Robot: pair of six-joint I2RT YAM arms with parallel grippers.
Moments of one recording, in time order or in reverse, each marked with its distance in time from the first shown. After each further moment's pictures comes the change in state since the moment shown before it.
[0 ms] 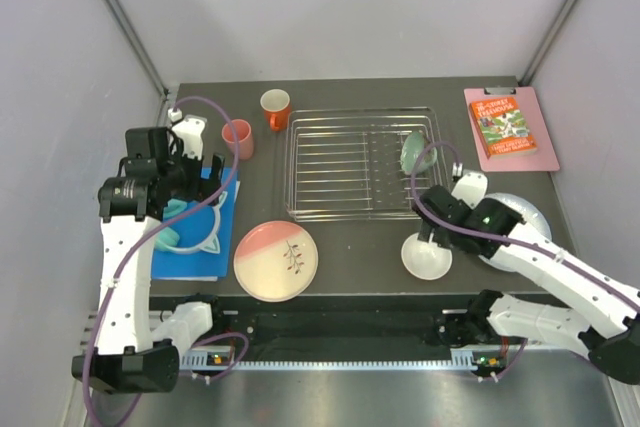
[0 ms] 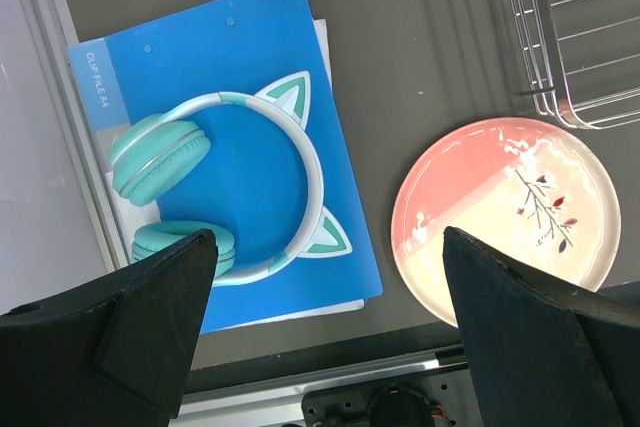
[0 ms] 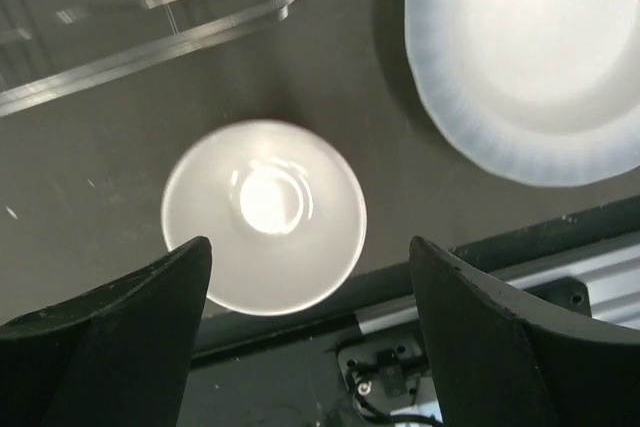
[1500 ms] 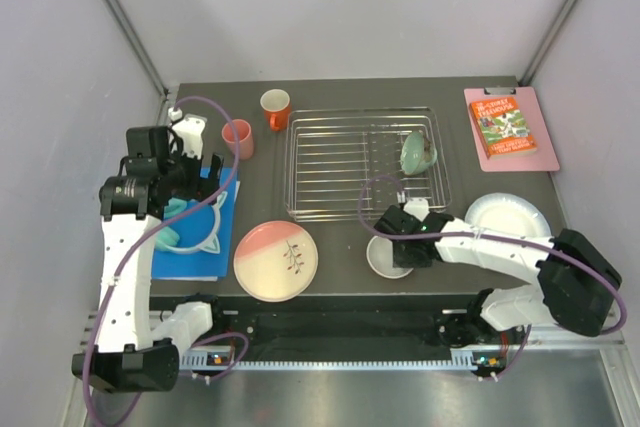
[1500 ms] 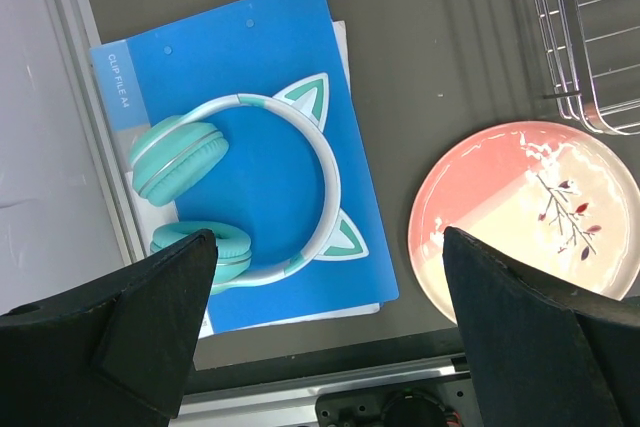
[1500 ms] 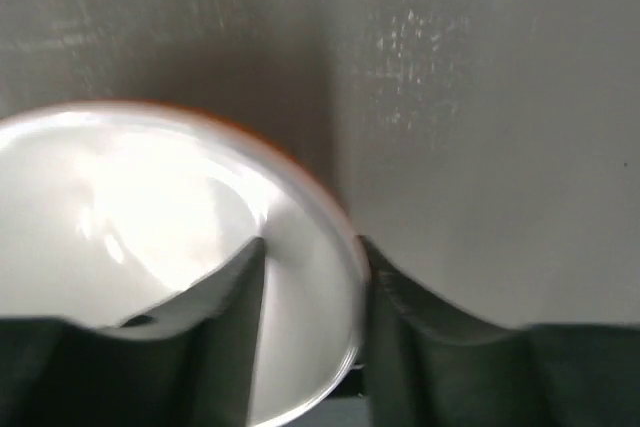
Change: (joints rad) left arm 0.000 0.005 -0.006 0.021 -0.034 0.019; right arm 0.078 0.326 -0.280 0.477 -0.276 -0.108
